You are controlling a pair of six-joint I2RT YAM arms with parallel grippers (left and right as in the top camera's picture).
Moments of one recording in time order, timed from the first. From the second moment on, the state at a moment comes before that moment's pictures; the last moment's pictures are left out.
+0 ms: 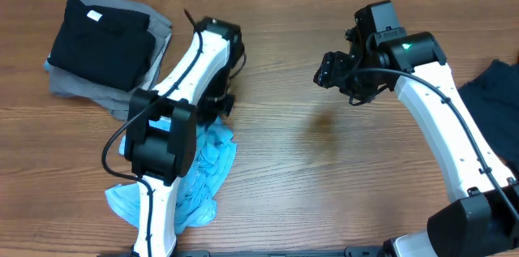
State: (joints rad) left arm -0.34 2.26 1.86 -1.69 -0.11 -0.13; right arm 0.24 1.67 1.55 -1.11 -0.29 0.50
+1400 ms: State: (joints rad) left arm -0.62 1.82 2.89 -0.96 0.04 -0.11; right arm 0.19 1.67 1.55 -0.87 -0.73 0.13
